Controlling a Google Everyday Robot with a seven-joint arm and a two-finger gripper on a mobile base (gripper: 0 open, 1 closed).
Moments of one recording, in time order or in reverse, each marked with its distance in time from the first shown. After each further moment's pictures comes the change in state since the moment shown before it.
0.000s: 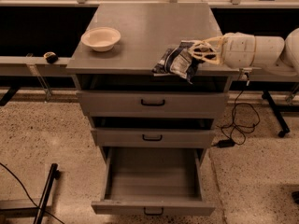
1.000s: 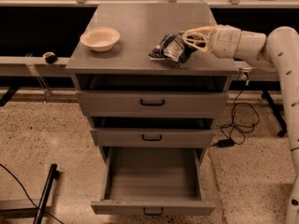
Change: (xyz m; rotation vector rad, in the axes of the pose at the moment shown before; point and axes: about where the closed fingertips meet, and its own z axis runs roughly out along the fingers) arm 0.067 -0.036 0.028 0.128 0.071 0.055
